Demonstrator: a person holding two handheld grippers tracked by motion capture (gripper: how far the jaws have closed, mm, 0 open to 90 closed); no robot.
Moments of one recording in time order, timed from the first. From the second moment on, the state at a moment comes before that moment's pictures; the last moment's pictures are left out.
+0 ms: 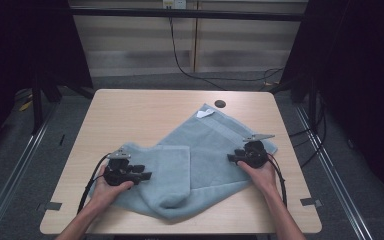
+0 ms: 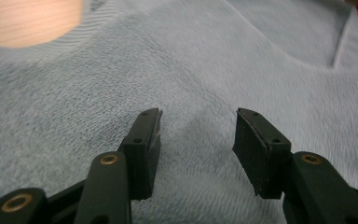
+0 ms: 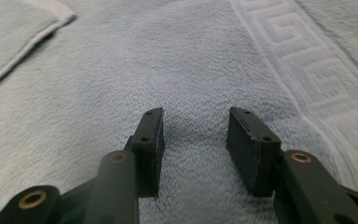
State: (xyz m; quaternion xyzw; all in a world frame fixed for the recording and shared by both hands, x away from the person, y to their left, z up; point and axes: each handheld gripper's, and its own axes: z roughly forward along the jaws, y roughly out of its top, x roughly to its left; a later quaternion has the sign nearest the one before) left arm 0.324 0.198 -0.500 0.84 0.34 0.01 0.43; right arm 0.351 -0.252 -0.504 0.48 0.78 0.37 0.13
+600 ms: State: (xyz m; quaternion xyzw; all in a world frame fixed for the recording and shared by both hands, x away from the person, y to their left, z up) left arm 0.320 0.217 -0.472 0.81 0.34 0.03 0.47; right arm 0.395 -0.275 -0.504 0.52 0.76 0.36 0.15
